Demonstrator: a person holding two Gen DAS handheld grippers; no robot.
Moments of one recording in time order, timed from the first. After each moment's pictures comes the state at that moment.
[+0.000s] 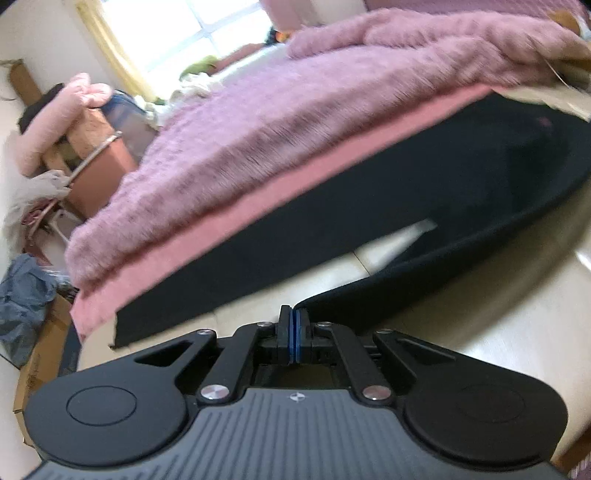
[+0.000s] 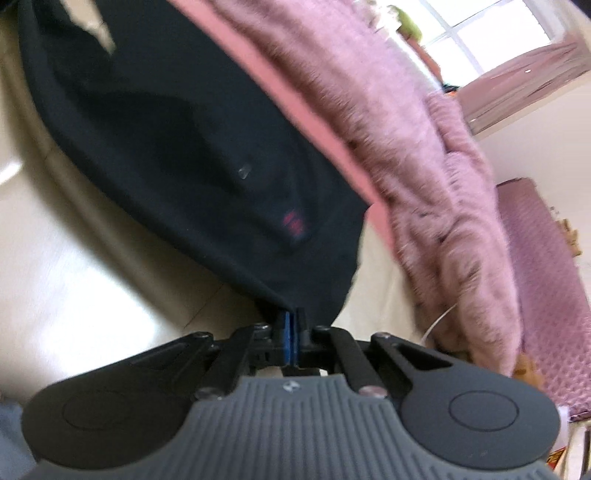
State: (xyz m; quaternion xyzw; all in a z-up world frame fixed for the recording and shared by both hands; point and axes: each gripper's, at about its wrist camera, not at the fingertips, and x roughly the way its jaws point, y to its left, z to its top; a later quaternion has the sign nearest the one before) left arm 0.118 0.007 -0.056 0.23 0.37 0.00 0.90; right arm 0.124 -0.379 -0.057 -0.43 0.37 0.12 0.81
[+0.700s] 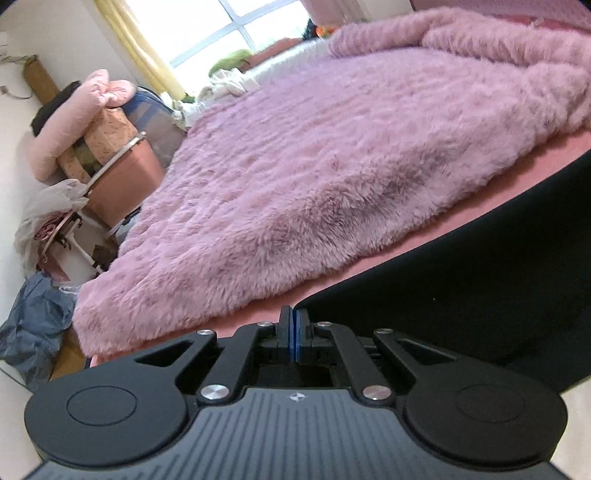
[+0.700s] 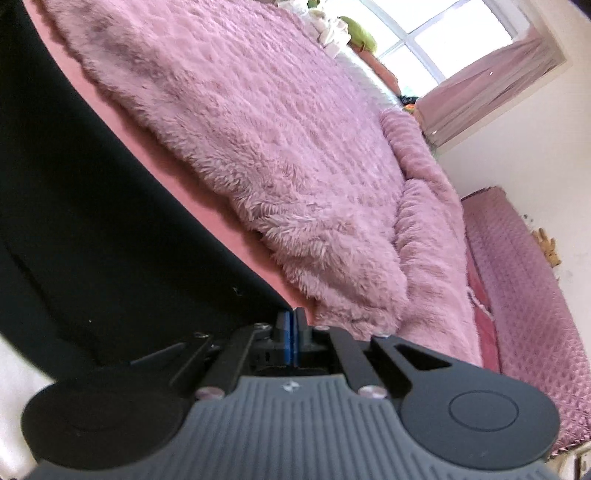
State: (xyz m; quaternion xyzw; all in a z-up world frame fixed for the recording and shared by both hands) left arm 0.310 0.029 -0.038 0.24 0.37 0.05 0.89; right arm 0.342 -0.341 -0.019 -0.41 0.34 0.08 0.84
